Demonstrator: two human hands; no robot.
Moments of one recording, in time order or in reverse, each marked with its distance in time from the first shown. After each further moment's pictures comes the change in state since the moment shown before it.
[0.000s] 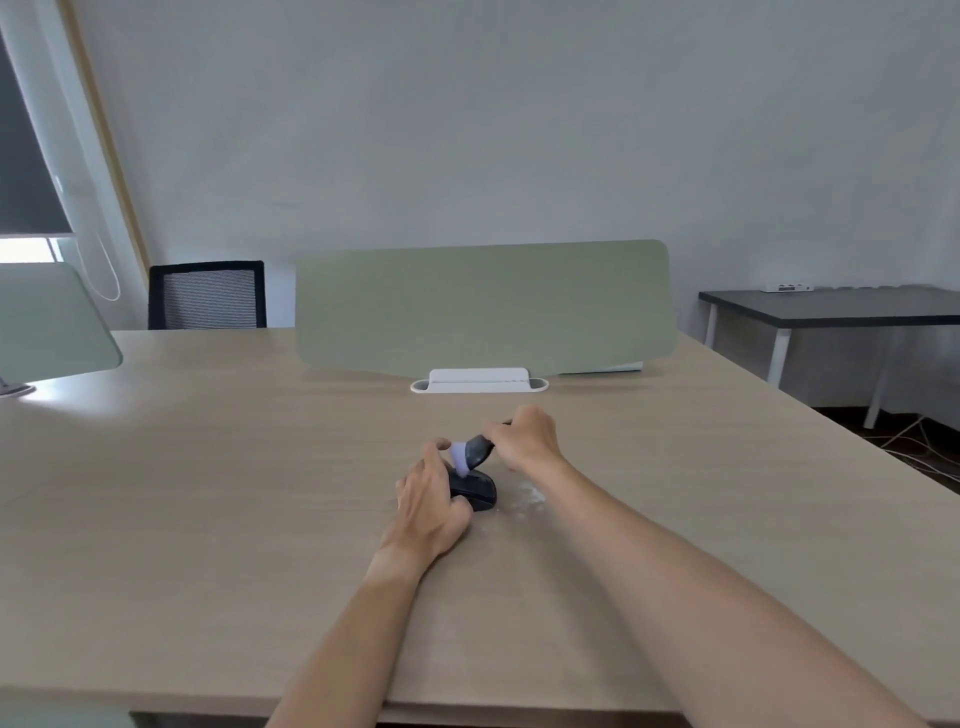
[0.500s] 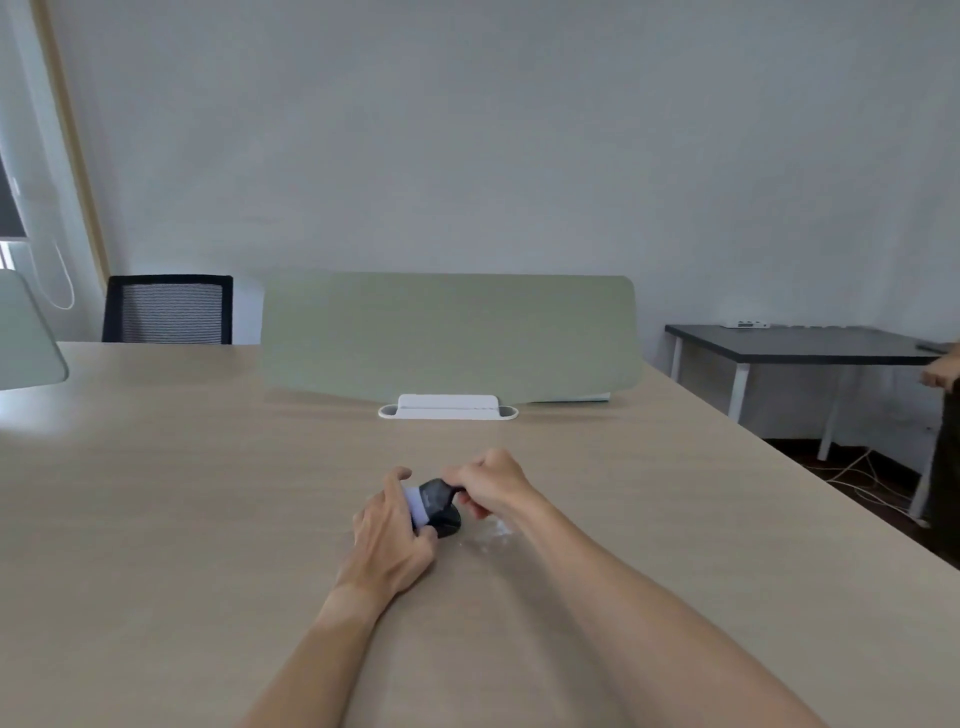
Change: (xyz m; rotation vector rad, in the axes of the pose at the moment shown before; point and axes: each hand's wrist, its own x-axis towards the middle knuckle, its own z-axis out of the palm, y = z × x) left_hand 0.000 -0.001 0.003 0.031 0.067 0.008; right_hand -0.013 0.010 -0.007 0.165 -0.181 0.036
